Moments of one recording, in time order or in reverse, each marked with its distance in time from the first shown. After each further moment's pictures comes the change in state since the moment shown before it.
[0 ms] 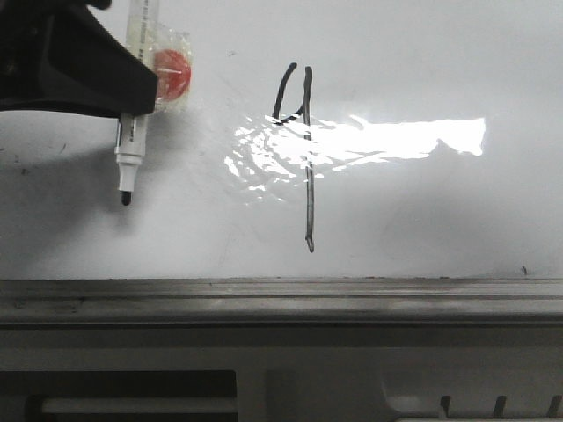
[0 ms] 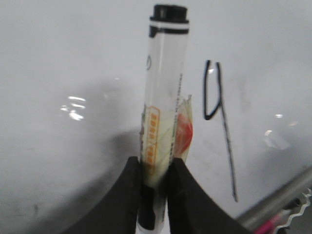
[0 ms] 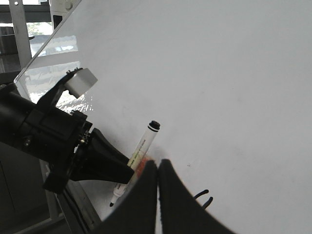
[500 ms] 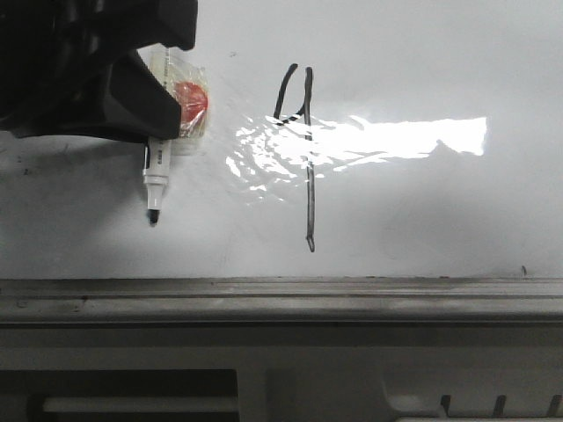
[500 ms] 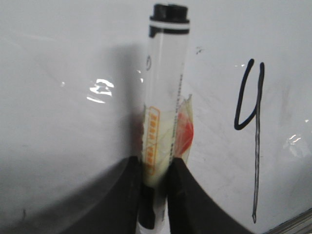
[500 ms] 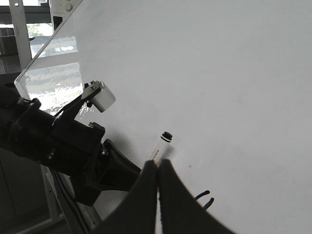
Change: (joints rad) left arm -0.039 0.125 -0.061 -0.010 -0.119 -0.106; right arm 0.000 0.000 0.000 0.000 -0.002 0.000
